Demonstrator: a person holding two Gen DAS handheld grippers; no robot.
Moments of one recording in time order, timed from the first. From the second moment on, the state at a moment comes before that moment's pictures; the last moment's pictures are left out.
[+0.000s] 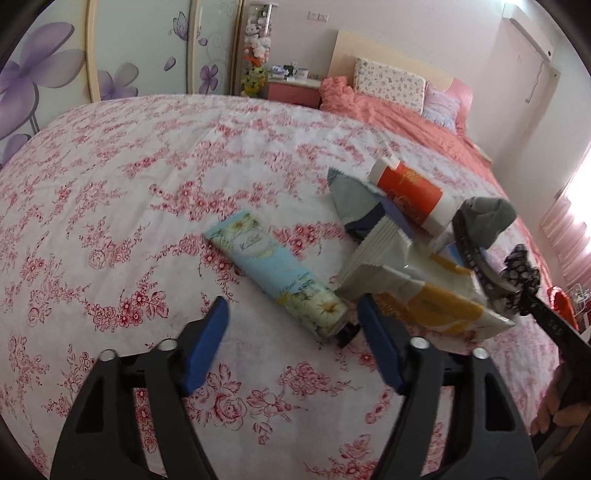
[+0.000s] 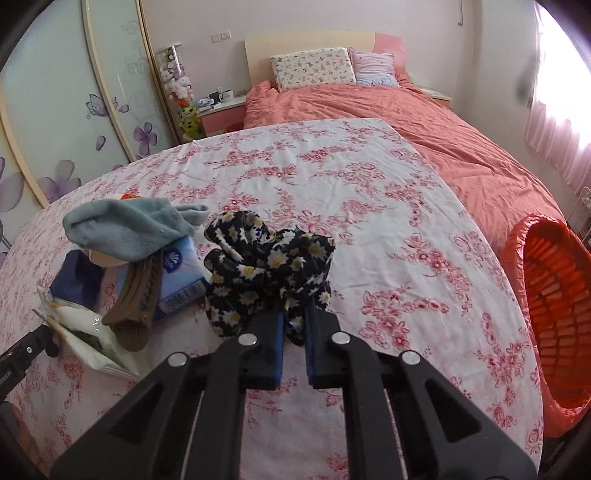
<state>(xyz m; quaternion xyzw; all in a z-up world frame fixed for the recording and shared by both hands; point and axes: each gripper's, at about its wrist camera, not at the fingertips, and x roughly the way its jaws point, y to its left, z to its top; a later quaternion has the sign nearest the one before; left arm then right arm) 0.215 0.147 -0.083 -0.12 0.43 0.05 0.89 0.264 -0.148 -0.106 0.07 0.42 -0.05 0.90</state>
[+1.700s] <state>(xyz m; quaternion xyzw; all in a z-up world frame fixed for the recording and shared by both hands) 0.245 0.153 -0.085 -0.04 0.43 0.06 0.90 0.265 -0.158 -0.112 0.10 0.43 -0.05 0.90</state>
